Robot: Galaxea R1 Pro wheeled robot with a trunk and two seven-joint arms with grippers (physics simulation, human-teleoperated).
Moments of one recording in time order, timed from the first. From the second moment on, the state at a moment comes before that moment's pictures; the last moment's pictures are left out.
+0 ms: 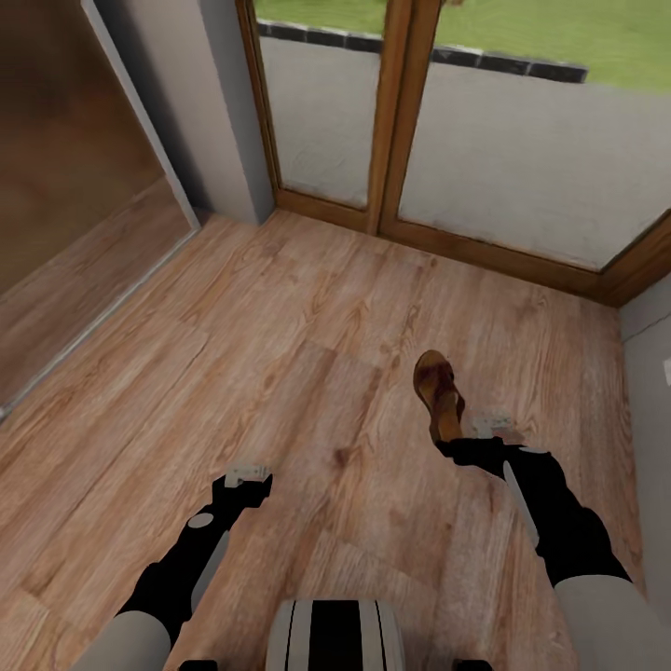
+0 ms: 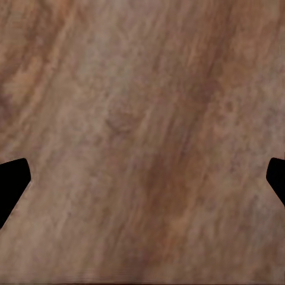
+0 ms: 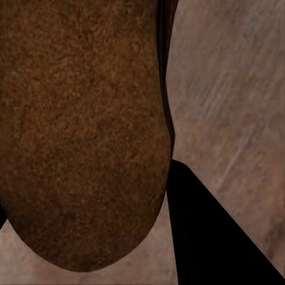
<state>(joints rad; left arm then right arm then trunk) -0.55 -0.03 -0.05 -0.77 0.01 0.09 -0.02 -0.62 -0.12 -0.08 -1.15 0.06 0.67 0.30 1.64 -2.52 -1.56</state>
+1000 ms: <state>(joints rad) -0.55 -0.03 -0.05 -0.77 0.01 0.09 -0.02 -0.62 -0.12 -0.08 -1.28 0.06 0.67 0.31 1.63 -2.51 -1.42</state>
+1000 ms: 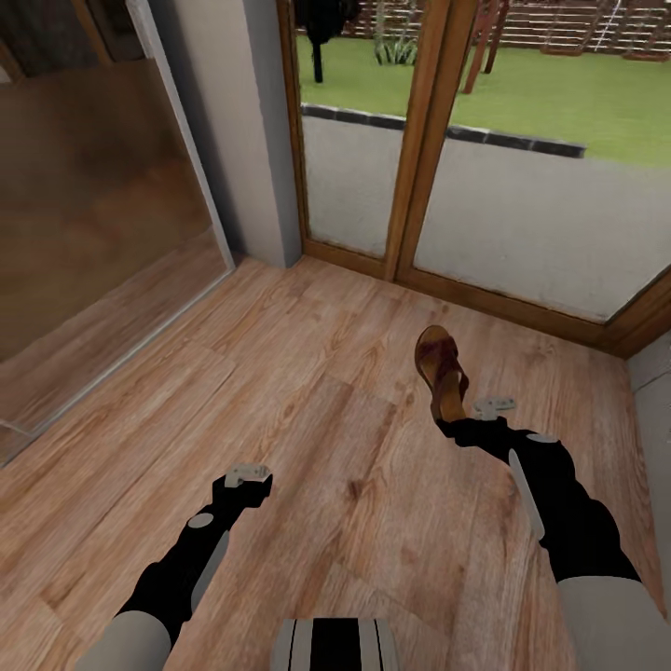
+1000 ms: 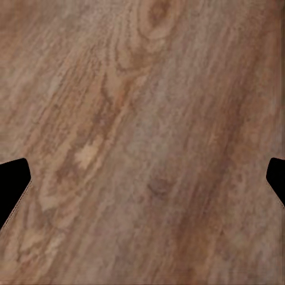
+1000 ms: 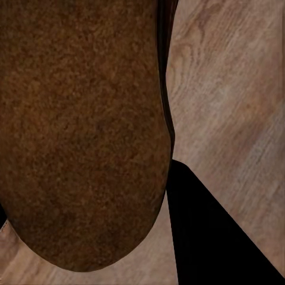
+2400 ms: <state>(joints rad) -0.55 -0.03 -0.05 -0.77 0.01 0.09 -0.02 -0.62 -0.12 -0.08 -1.28 0.06 0.67 0.31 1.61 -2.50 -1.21</state>
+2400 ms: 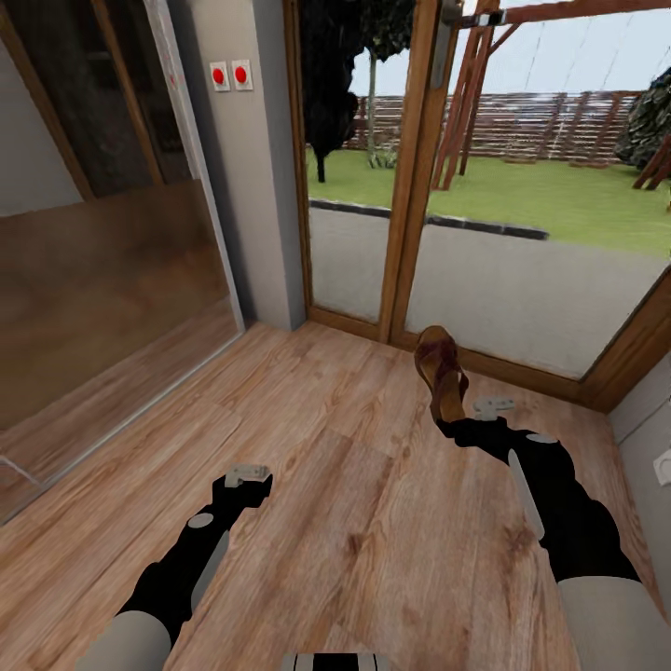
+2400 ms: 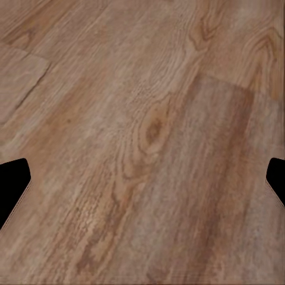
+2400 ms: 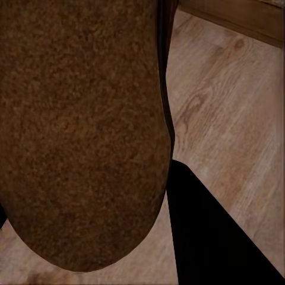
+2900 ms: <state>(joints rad) -0.55 -0.03 -0.05 -0.77 0.01 0.09 -0.02 -0.62 -0.12 -0.08 -1.28 0.06 0.67 0.31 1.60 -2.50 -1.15</state>
